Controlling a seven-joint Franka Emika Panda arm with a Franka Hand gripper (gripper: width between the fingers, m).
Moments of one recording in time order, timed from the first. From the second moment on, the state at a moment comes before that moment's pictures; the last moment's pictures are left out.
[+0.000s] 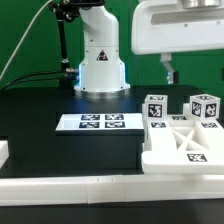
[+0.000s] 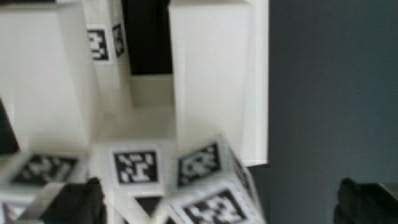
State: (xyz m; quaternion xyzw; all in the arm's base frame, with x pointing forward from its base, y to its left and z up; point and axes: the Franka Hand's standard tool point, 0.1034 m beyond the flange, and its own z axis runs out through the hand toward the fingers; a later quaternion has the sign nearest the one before) arm 0.611 0.122 0.153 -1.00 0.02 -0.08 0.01
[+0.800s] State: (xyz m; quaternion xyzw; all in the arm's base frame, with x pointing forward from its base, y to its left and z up) arm 0.639 0.116 0.116 -0.99 -0.10 -0.07 -0.01
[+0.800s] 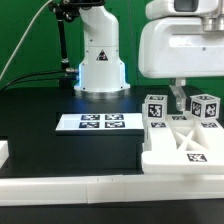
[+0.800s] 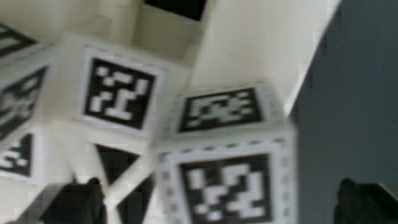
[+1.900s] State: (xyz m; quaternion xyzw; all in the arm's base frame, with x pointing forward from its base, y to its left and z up) arm 0.636 0.110 0.111 -0.98 0.21 -0.08 0.00
